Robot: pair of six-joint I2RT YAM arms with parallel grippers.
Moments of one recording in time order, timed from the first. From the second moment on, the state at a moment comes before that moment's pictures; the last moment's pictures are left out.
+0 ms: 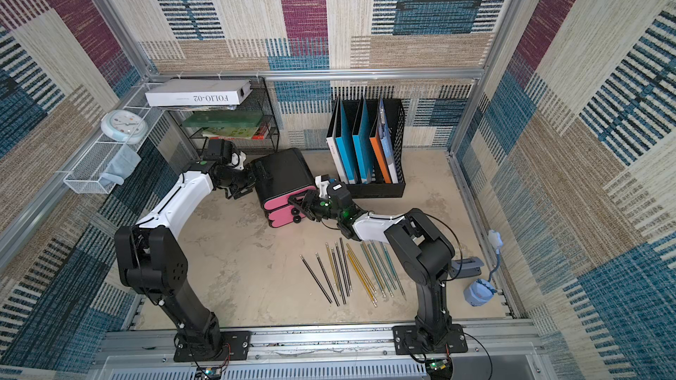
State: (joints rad) left arm -0.06 1.78 1.56 -0.77 0.37 -0.51; right arm 0.70 1.92 1.08 0.64 -0.46 1.30
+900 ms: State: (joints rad) left arm -0.06 1.77 1.53 -0.72 0.39 -0.52; right arm 0.70 1.86 1.00 0.66 -0.48 1.30
